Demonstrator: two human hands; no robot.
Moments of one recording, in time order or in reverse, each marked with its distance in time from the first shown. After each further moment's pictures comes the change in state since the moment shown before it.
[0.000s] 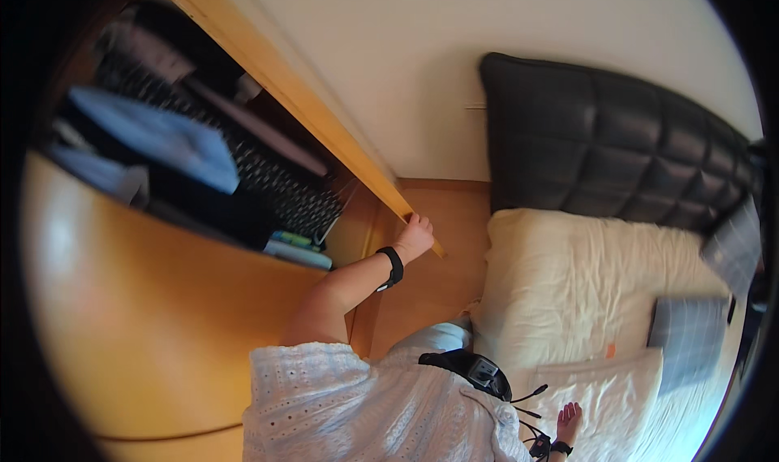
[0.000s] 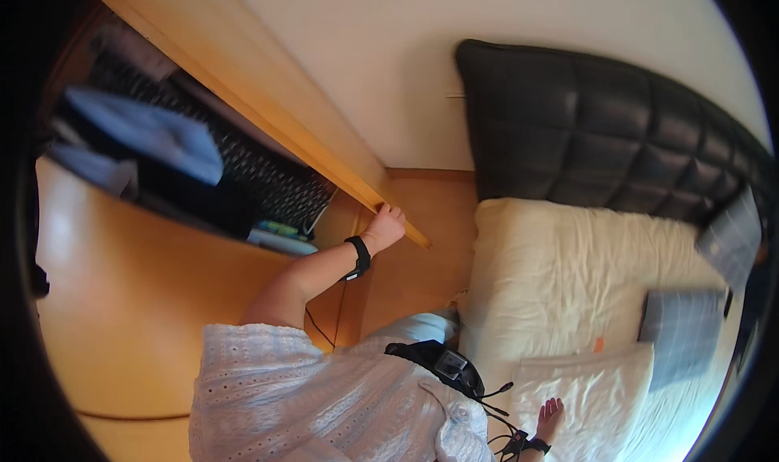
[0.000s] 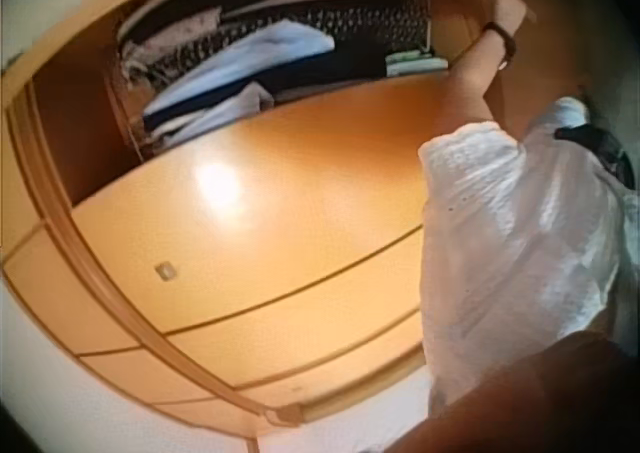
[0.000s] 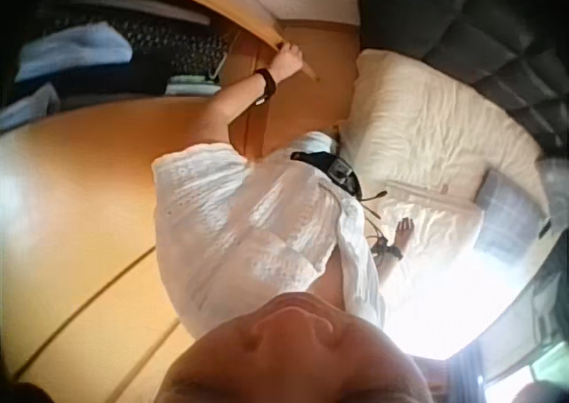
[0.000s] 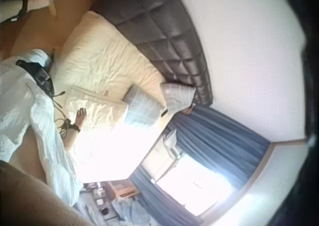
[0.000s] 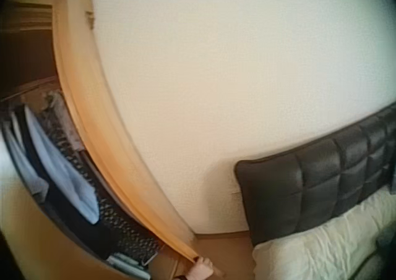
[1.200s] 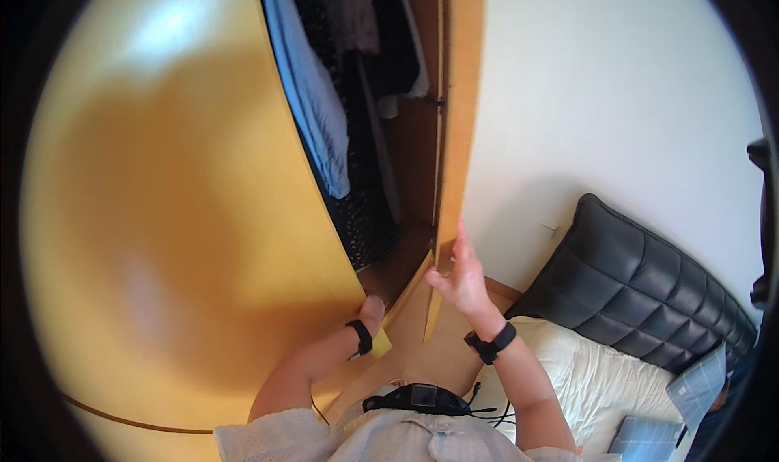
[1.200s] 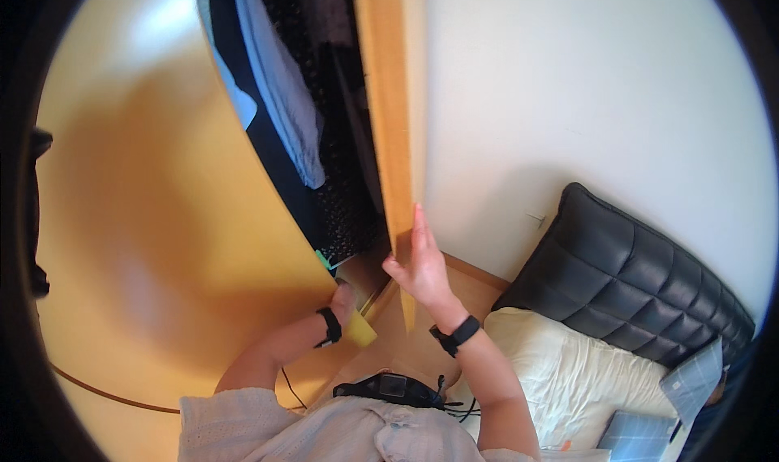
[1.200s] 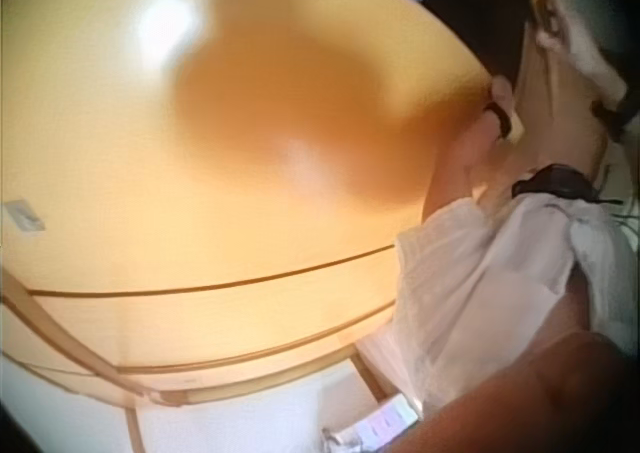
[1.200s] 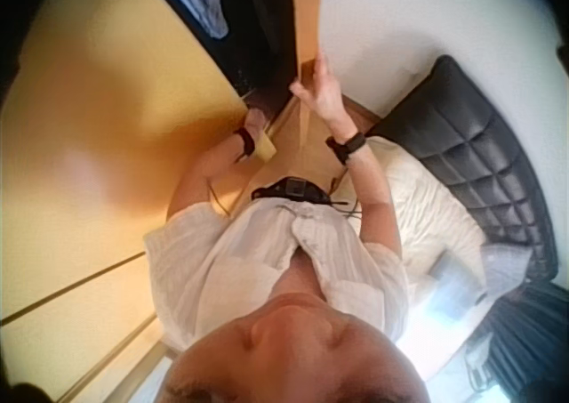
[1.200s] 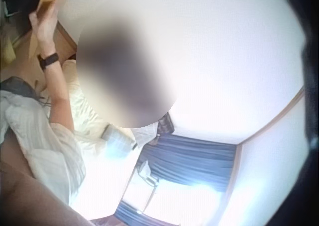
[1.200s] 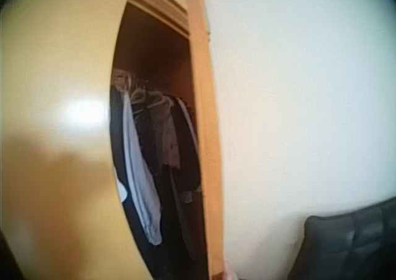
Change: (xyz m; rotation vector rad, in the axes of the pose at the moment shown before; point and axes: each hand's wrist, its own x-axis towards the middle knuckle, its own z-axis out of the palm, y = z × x) left_hand -0.136 0.019 -0.192 -0.070 -0.784 -0.519; right_hand -0.355 -0.172 0.508 -0.662 -1.515 -1.455
